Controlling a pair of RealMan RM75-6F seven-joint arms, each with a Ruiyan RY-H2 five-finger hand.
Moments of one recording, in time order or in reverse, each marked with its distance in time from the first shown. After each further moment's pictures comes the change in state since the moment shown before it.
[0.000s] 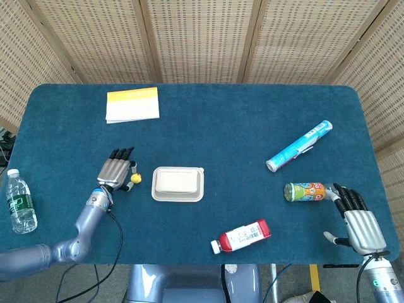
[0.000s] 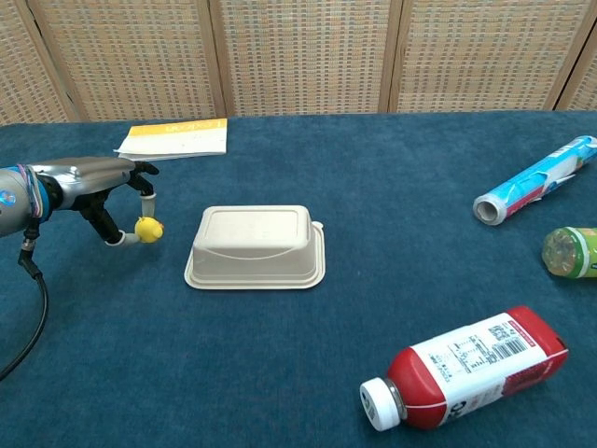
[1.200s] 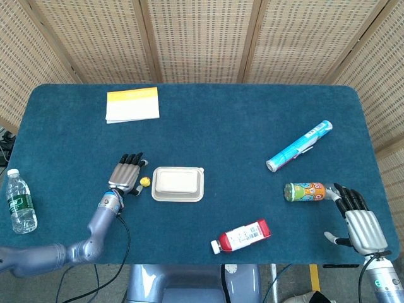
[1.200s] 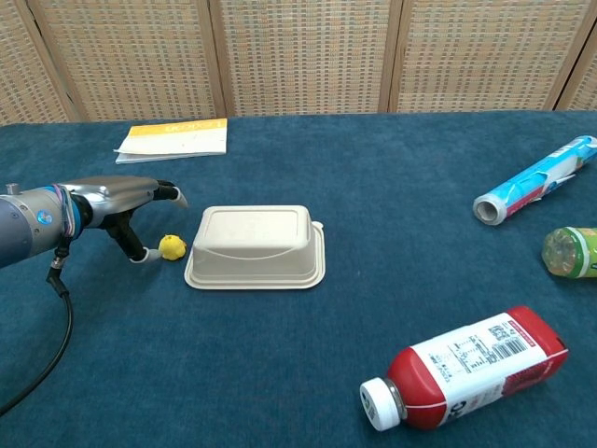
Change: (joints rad) left arm -0.049 -0.078 0.021 0.037 -0.073 0.010 0.045; right arm 0.002 0.009 -0.001 -0.002 0.000 -0.006 0.016
